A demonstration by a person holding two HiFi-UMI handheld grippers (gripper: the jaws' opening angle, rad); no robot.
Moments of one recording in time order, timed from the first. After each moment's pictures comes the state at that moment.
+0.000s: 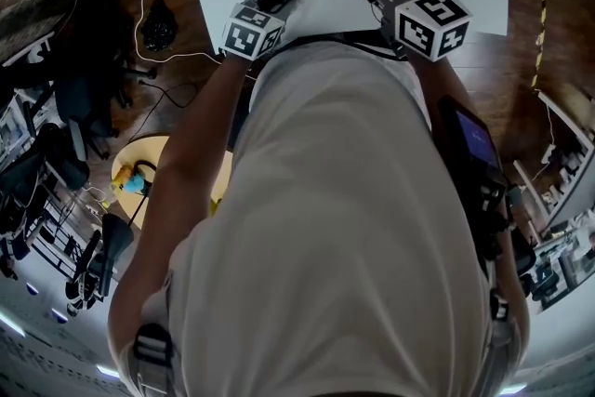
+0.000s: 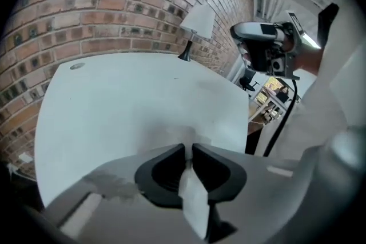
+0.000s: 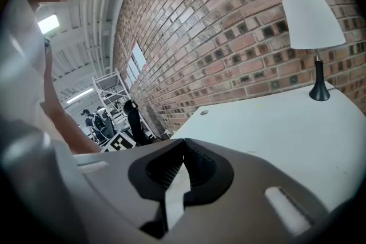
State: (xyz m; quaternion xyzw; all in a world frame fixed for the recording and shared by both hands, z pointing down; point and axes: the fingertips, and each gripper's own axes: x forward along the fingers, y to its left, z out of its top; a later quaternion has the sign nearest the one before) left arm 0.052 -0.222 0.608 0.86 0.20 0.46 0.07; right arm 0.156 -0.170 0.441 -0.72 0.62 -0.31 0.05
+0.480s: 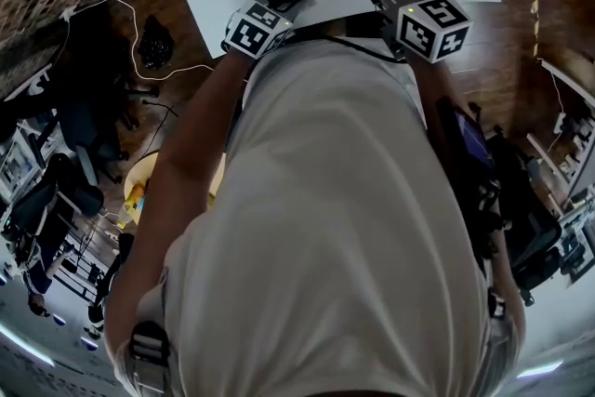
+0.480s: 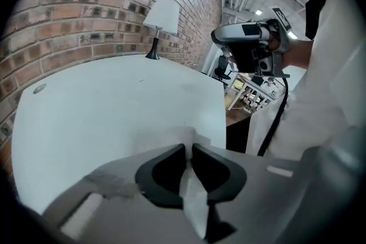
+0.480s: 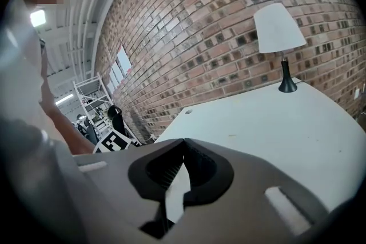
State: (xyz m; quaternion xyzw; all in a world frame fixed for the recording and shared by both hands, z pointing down) left arm 0.049 -0.175 0.600 0.84 0.33 0.44 0.00; right arm 0.140 -0.122 0.451 -0.79 0.53 -0.31 0.07
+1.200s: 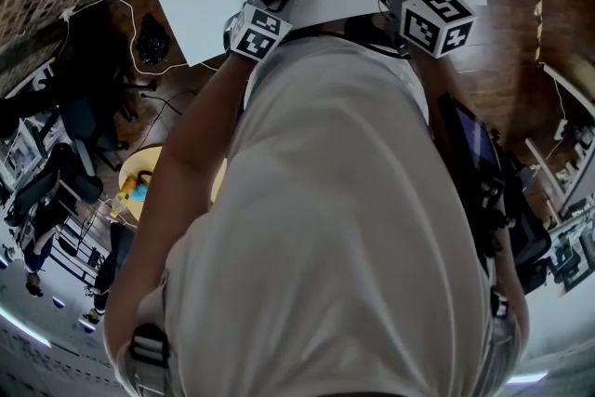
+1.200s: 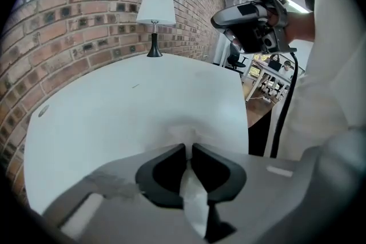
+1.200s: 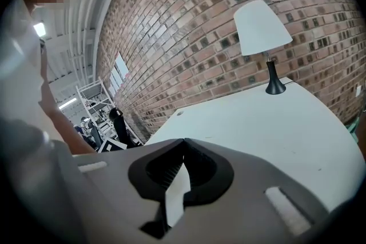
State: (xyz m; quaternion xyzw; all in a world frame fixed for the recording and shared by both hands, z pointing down) left arm 0.095 -0.134 0.626 0.85 0.24 0.45 -0.06; right arm 0.205 -0.051 0.453 -0.77 0.54 -0.32 0.08
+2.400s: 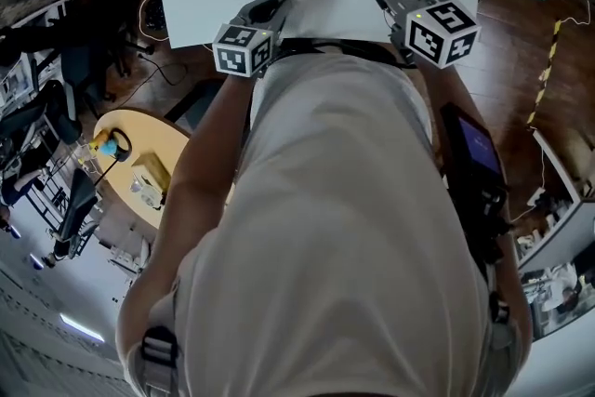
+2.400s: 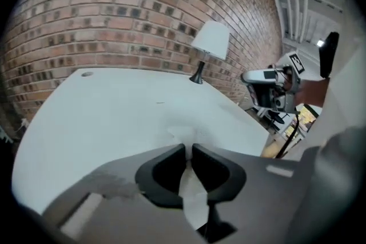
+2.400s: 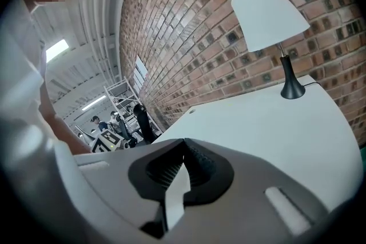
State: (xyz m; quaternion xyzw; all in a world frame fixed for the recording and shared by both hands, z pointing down) left arm 0.137 -0.108 0.568 0.91 0.03 0.38 0.15; right arm 0.270 -0.020 0.457 -0.68 0.66 -0.32 0.08
